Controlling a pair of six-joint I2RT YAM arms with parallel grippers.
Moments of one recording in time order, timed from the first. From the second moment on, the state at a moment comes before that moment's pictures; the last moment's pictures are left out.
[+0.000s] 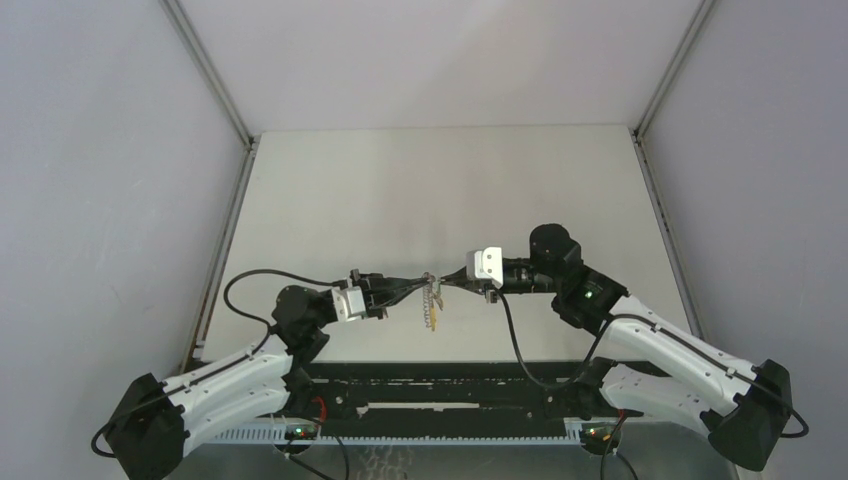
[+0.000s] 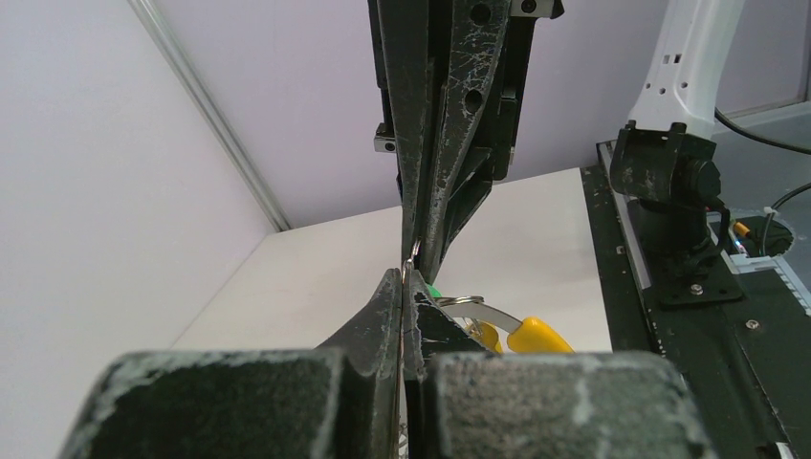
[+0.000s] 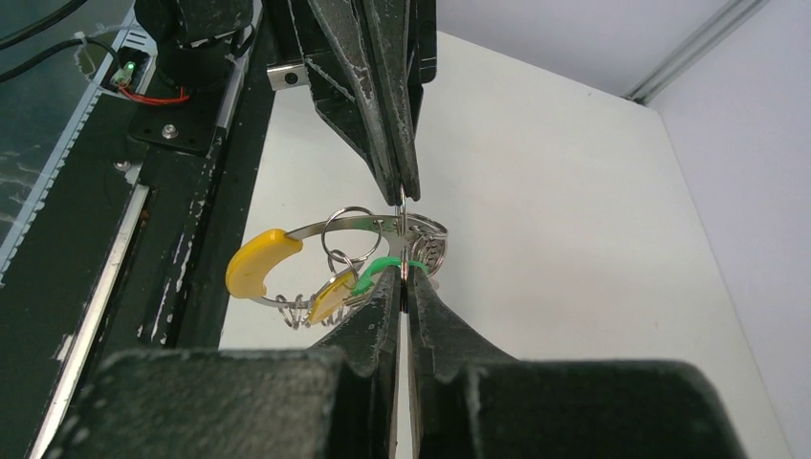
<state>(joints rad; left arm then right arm) -0.76 0.81 0.26 0.96 0.64 0.12 0.80 0.94 0.77 -0.07 -0.69 -0.52</state>
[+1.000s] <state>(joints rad) -0.76 0.82 0.26 0.96 0.66 0.11 0.80 0.95 0.77 -0.06 -0.71 -0.52</state>
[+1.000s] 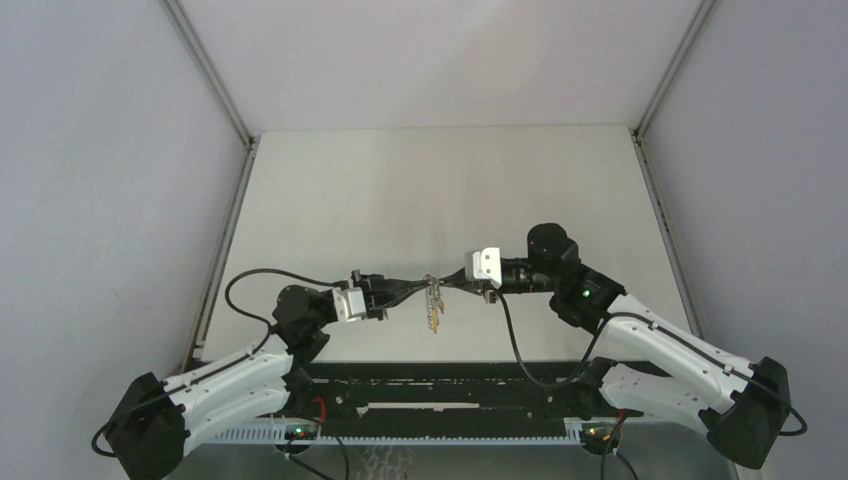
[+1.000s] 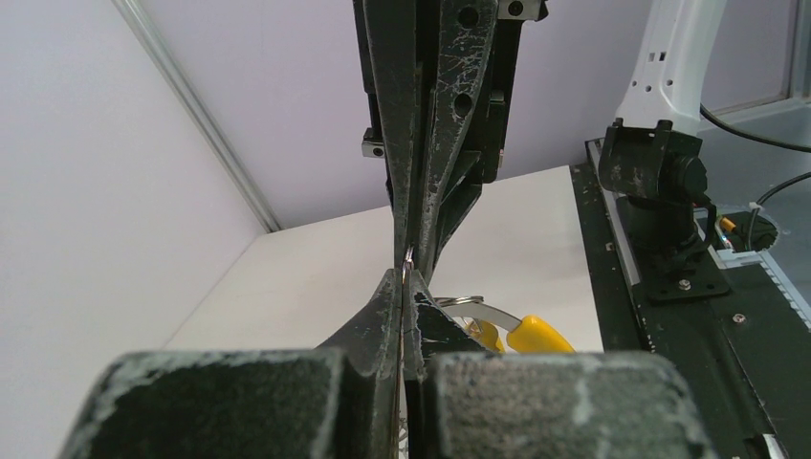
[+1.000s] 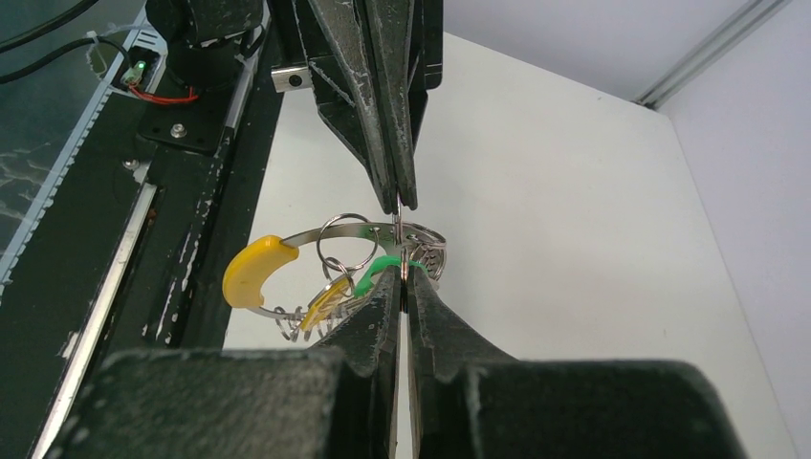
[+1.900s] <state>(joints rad) -0.76 0.83 0.26 0.97 0.66 0.11 0.80 0.95 0.77 -0.08 -0.72 -0.54</state>
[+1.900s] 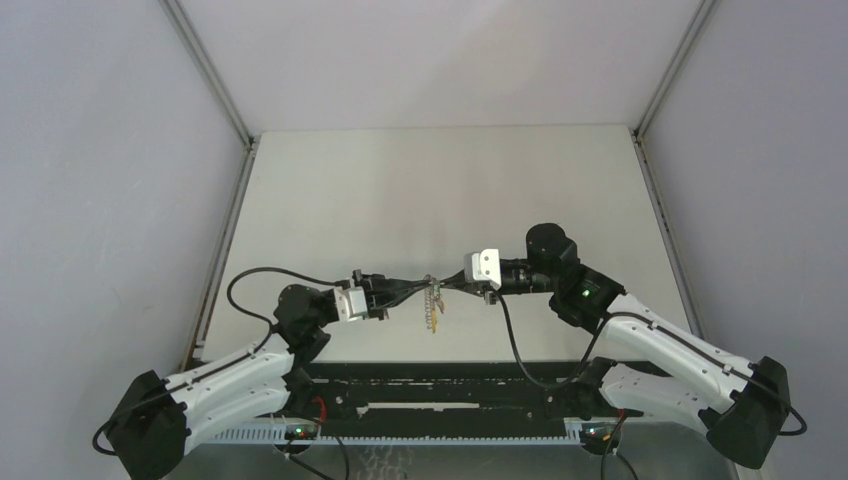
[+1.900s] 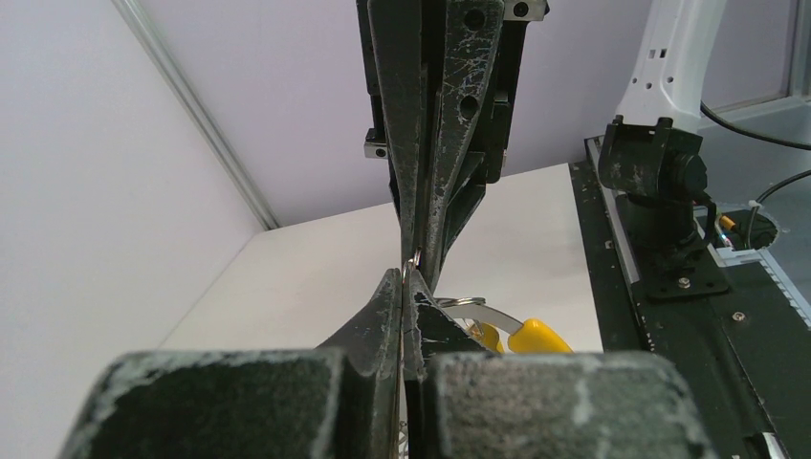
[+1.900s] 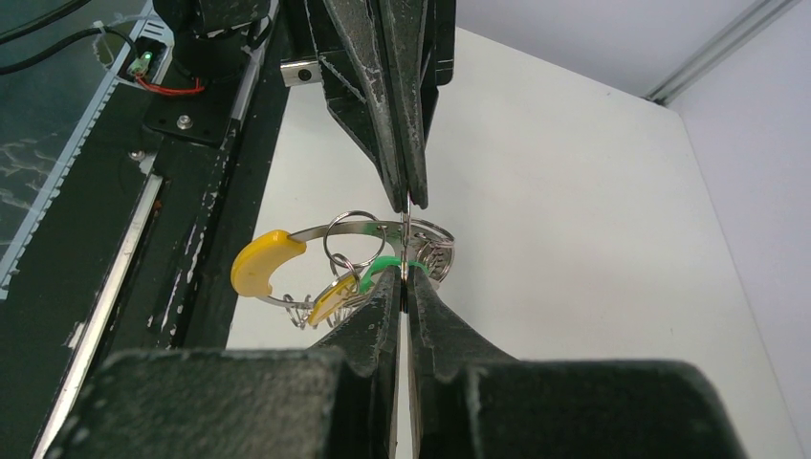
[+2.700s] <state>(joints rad) -0.76 0.83 0.26 0.98 0.67 0.11 0.80 0.95 0.77 -0.08 -0.74 -0.54</state>
